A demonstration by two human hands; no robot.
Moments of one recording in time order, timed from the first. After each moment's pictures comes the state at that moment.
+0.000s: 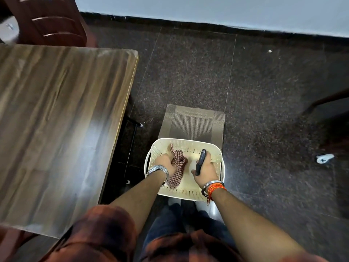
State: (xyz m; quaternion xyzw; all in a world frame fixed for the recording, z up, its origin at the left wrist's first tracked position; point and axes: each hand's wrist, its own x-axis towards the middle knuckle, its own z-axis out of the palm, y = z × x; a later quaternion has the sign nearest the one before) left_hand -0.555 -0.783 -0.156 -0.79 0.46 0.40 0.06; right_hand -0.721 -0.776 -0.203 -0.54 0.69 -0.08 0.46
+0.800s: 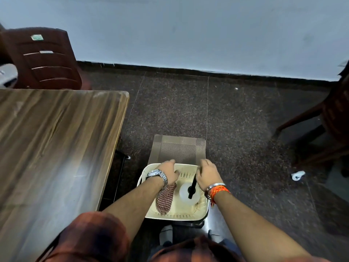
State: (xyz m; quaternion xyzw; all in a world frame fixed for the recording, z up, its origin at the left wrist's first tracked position) left_hand -0.577 -0.823 -0.098 -0.67 0.65 0.35 0.06; right_hand -0.755 -0.811 -0.106 -0.68 0.67 -0.07 0.29
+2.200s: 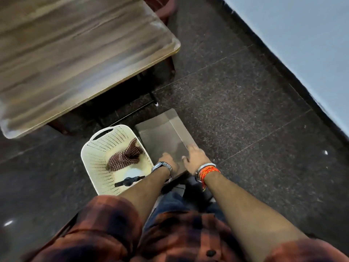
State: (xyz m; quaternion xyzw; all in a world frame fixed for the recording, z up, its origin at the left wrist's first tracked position) left_hand -0.733 -0.952 -0.188 -0.86 0.02 0.50 -0.10; right_hand -0.802 -1.064 -0.161 -0.88 0.25 0.24 0.32
